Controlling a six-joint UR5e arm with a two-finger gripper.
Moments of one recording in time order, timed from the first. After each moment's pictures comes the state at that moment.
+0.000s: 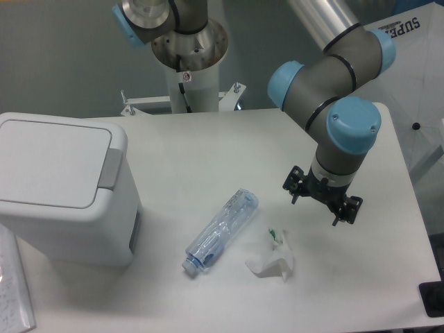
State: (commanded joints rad) arm 2.64 -2.04 -1.43 -1.18 1.53 1.20
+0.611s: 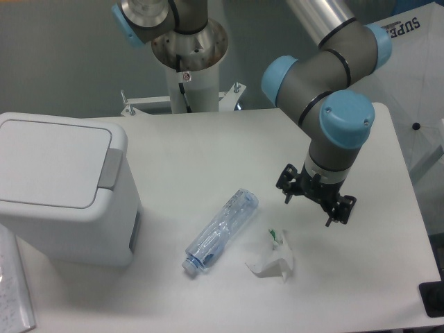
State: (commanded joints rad) arm 2.59 -2.01 -1.44 -1.18 1.47 1.19
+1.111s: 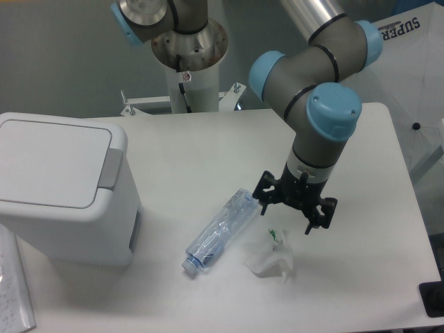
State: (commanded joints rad) arm 2.57 -1.96 -1.47 -1.13 1.22 0.84
